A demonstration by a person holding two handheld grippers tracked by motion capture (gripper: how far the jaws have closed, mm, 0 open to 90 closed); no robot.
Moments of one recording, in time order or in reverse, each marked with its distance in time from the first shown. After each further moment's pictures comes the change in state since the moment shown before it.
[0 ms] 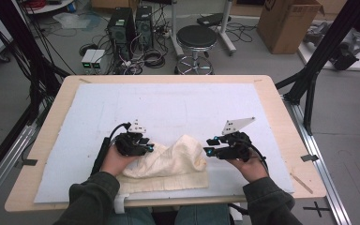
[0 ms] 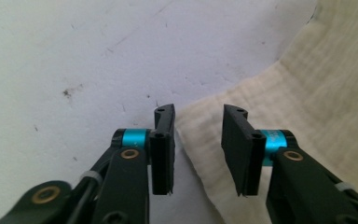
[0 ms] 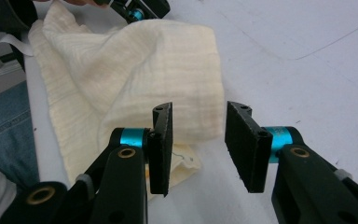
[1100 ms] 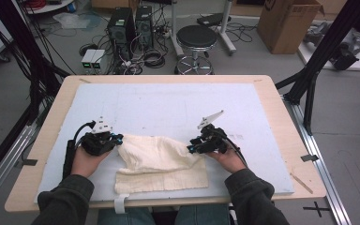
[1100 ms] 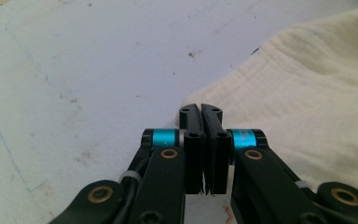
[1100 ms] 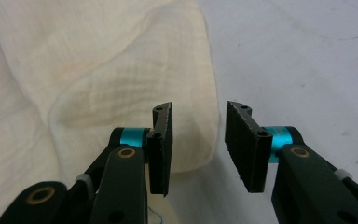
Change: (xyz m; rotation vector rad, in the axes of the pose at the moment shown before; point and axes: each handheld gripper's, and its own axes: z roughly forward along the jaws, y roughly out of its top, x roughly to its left) left arm 0.040 -0.041 -0.072 -0.114 0.164 -0.054; right arm -0.022 0.014 0.080 0.166 0.057 0.049
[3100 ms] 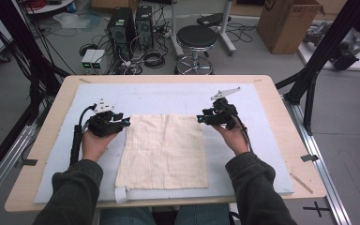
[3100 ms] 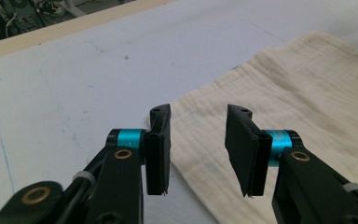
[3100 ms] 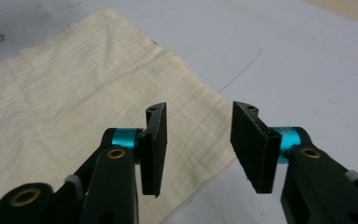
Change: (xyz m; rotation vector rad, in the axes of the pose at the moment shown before) left arm 0.027 0.034 0.026 -0.133 0.034 -0.133; right arm -0.053 0.033 -0.043 -0.178 -0.214 0.112
